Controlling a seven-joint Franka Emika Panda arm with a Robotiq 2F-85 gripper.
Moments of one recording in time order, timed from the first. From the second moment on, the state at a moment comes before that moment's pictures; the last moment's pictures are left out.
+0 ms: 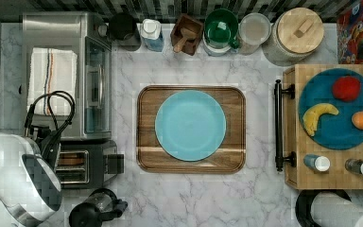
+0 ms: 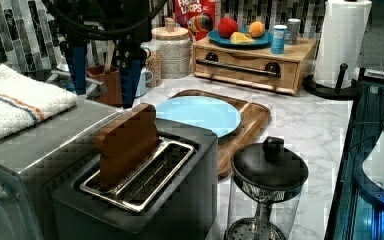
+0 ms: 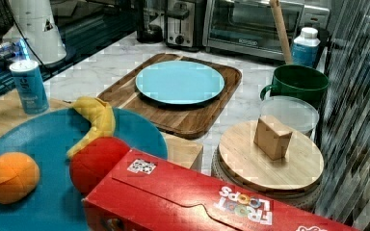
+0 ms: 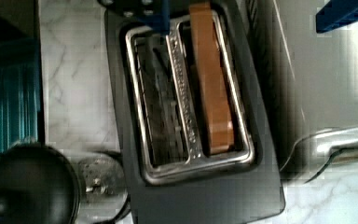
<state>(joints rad) 0.11 0.06 0.61 -1.97 0.18 0.52 1.60</state>
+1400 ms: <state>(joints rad) 0.07 0.11 0.67 -1.99 0.05 0.44 1.64</state>
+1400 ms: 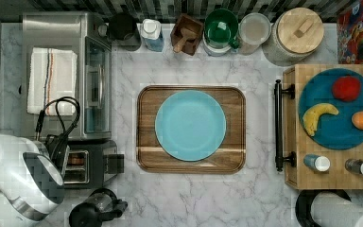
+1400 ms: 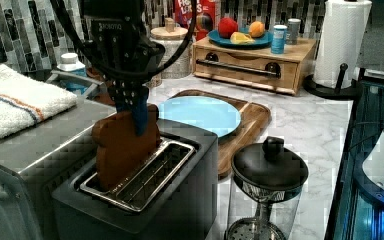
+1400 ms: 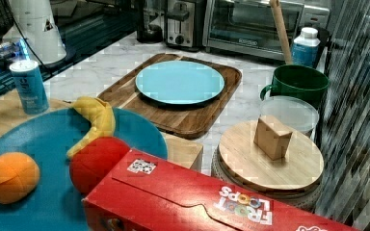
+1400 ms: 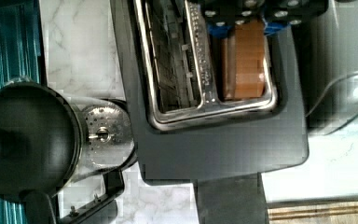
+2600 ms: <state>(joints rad) -0.02 -0.14 0.53 -1.91 0.25 0.31 1.16</state>
